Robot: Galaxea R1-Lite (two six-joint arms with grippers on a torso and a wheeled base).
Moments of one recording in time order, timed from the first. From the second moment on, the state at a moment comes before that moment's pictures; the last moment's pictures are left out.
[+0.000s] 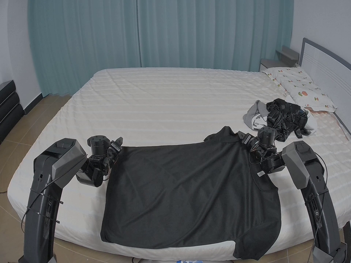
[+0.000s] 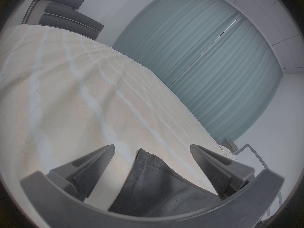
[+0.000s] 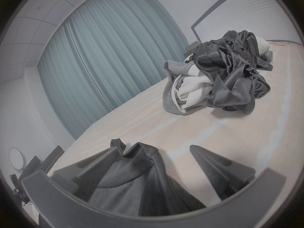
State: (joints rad) left arm -0.09 2.71 -1.46 -0.97 0.13 -0.84; right arm 0.07 2.89 -1.92 -0.79 -0.04 0.54
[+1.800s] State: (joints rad) left arm -0.25 2.16 -0.36 -1.19 -0.07 -1.03; right arm -0.09 2.28 -0.28 -1.36 0.29 0.61
